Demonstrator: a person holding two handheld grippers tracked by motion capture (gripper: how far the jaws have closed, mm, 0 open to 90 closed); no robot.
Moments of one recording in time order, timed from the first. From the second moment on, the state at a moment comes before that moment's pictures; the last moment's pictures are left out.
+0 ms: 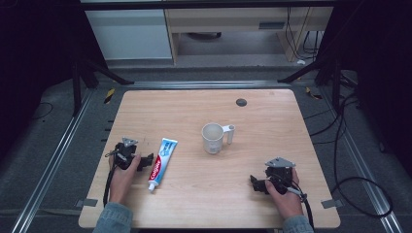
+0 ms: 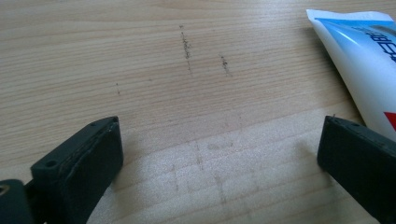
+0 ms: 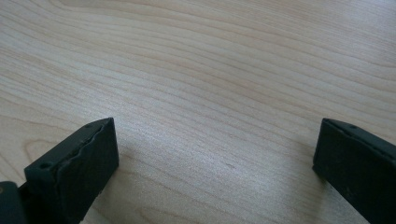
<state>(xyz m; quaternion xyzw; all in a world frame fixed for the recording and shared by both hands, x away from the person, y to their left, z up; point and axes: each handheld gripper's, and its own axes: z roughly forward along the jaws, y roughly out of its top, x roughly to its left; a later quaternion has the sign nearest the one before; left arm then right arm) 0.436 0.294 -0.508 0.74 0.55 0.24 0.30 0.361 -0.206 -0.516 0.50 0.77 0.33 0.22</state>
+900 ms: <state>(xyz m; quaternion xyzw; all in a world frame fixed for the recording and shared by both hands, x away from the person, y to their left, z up) 0.393 0.276 -0.428 0.80 0.52 0.21 0.20 0.362 -0.207 -0.516 0.50 0.77 0.33 0.22</state>
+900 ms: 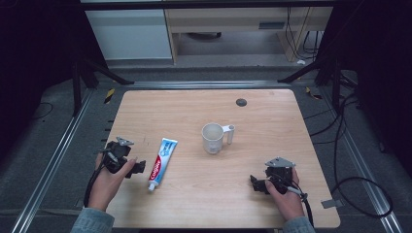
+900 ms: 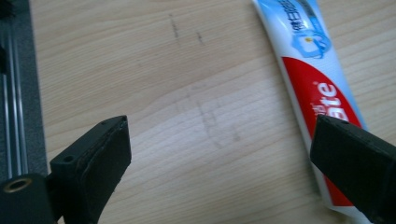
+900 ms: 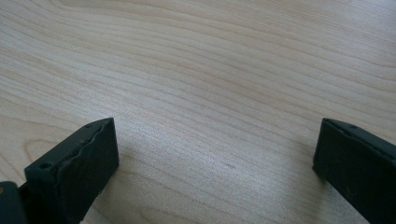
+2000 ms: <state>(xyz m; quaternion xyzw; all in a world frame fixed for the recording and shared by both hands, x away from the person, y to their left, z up) 0.441 0.192 -0.420 0.87 0.46 0.14 0.14 0.362 -0.206 -0.516 0.50 0.77 0.33 0.22</state>
